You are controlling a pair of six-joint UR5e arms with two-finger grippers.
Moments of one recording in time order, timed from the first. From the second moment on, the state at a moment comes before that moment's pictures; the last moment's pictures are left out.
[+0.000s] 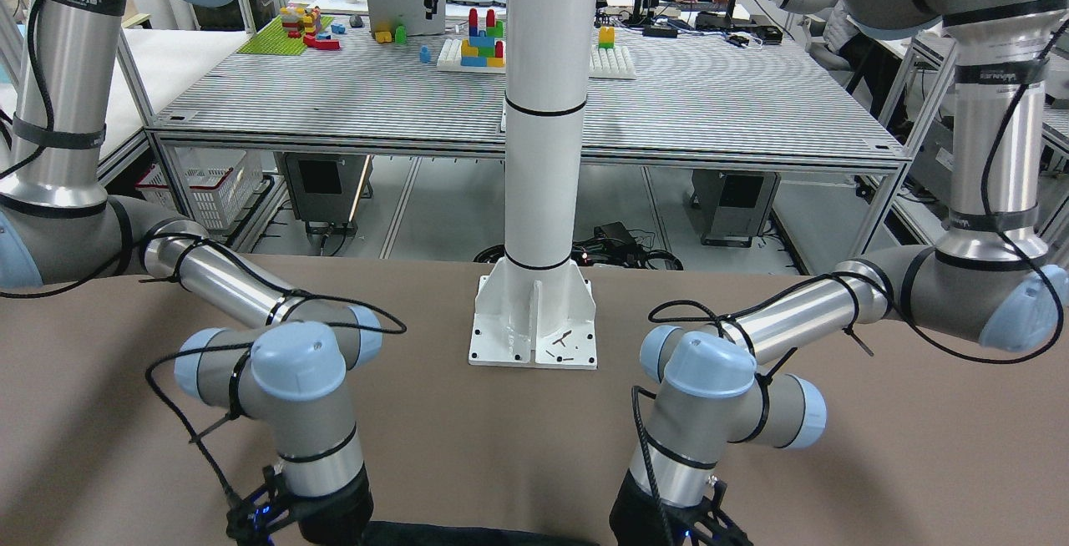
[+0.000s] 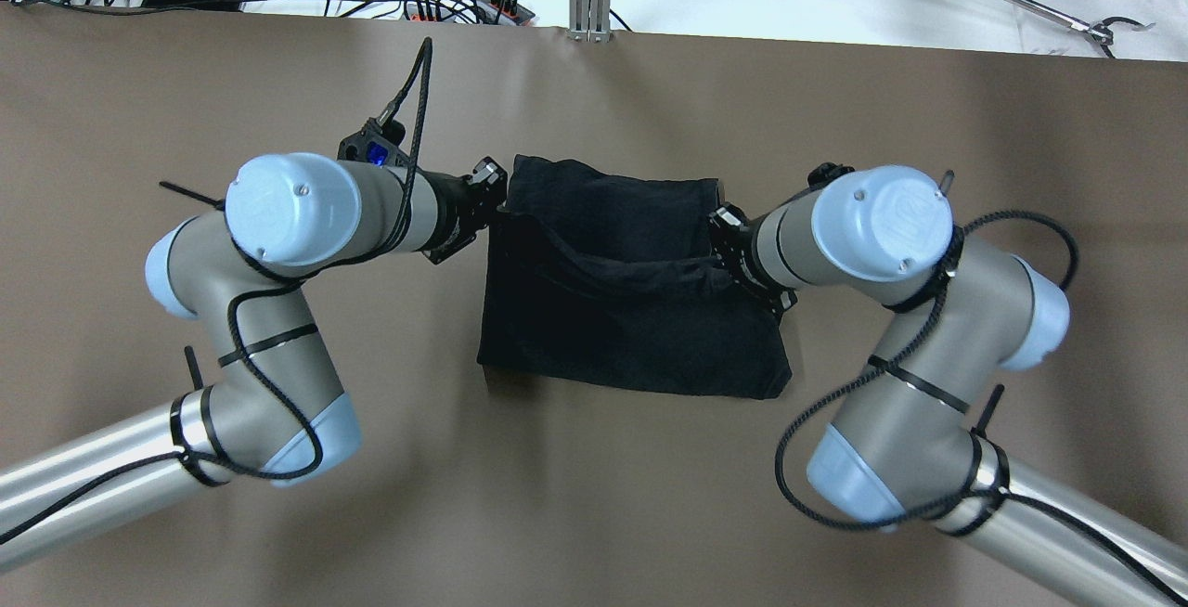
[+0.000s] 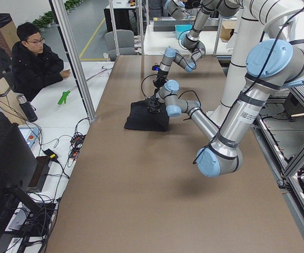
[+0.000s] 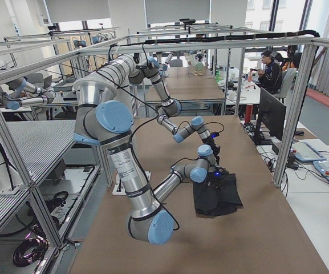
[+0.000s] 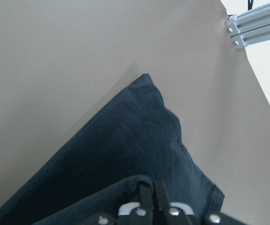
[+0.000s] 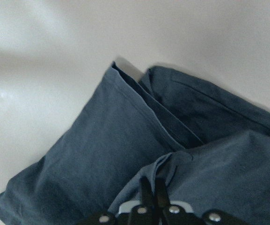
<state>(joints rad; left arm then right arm) -0.70 -2.29 -1.53 -2.08 -1.66 -2.03 0.76 -0.99 1.64 -1.26 1.83 1.98</state>
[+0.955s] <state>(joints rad) -0.83 -2.53 -1.01 -2.31 -1.65 -1.82 0.92 -0.82 1.21 -1.03 1.89 1.57</state>
